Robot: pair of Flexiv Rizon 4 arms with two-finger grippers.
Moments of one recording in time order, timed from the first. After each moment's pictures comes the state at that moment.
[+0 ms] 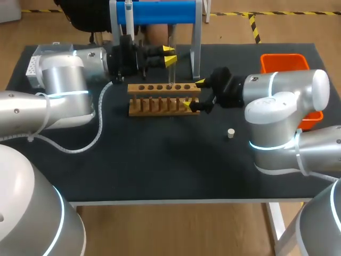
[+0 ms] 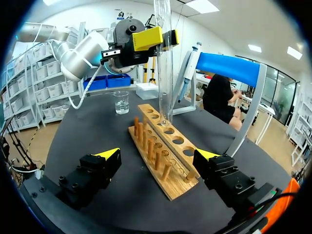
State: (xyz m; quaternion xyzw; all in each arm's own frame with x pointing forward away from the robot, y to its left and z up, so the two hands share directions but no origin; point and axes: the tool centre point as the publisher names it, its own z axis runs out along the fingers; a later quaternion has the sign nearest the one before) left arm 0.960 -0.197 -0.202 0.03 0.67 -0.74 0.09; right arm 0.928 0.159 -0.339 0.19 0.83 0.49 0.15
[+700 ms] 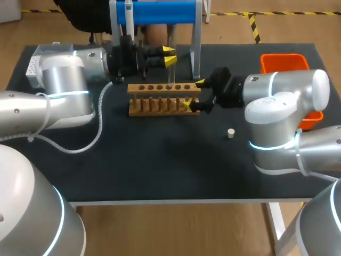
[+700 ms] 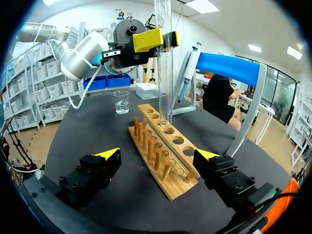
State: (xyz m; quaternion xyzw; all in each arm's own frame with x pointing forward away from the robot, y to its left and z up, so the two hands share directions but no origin) left arm 0.961 -0.197 -0.205 0.02 0.67 -0.74 0.09; right arm 0.928 0.159 -0.339 0.19 0.83 0.49 0.15
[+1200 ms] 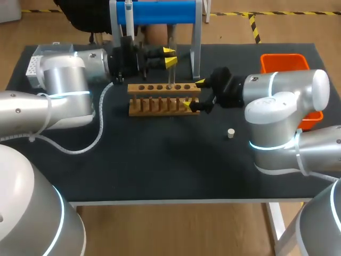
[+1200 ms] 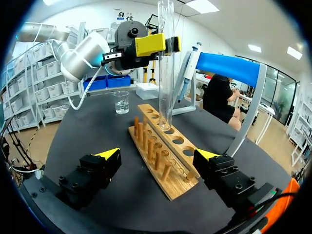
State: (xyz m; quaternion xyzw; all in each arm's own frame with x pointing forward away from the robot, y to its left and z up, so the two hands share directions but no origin) left arm 0.965 -0.198 -0.213 0.01 0.67 -0.74 0.08; right arm 0.928 0.159 -0.339 0.19 0.83 0.49 0.15
